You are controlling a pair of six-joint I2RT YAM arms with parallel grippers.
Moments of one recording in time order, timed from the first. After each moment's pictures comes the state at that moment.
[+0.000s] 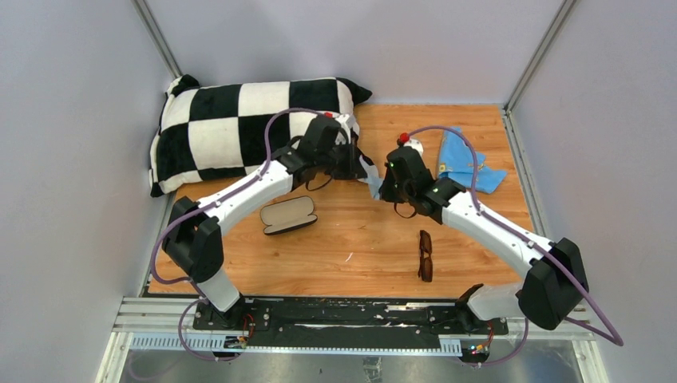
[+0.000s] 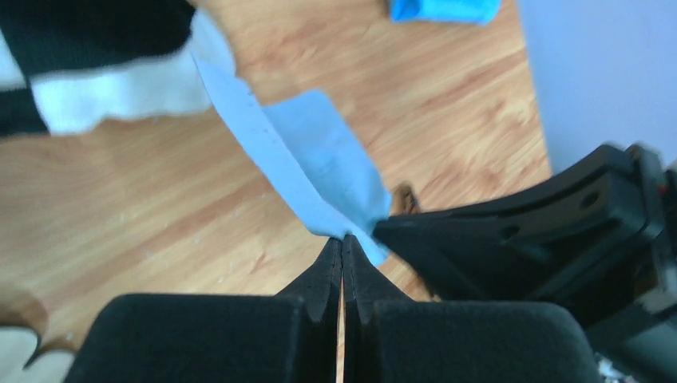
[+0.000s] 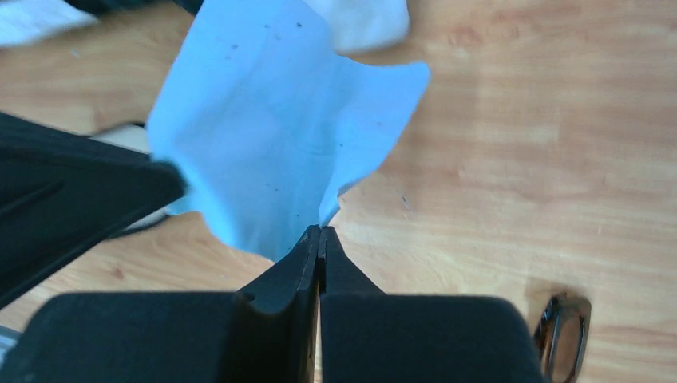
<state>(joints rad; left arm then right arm) -0.67 1.67 1.40 -0.32 0.25 -0.59 0.67 1.32 1.05 -0.43 0.22 0.62</state>
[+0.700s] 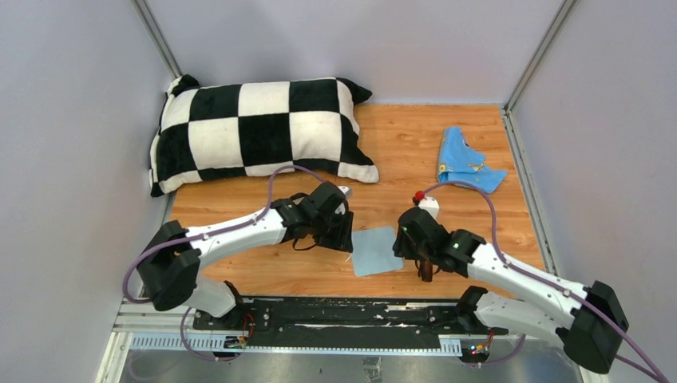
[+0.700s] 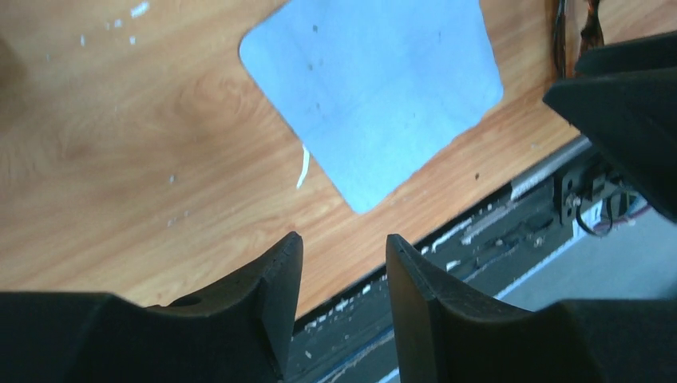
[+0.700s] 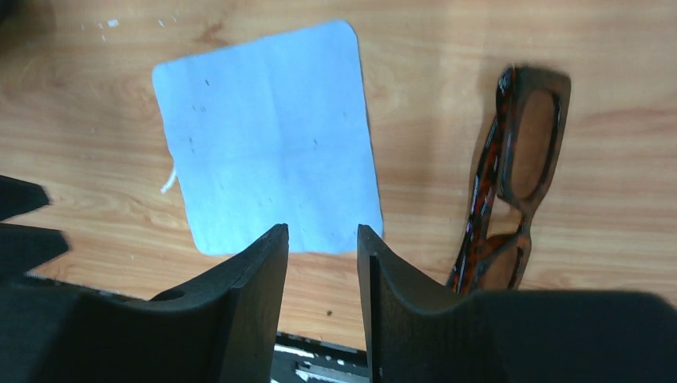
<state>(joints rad) -0.91 1.38 0.88 -0.45 0.15 -0.65 0.86 0.89 0.55 -0.56 0.27 0.84</state>
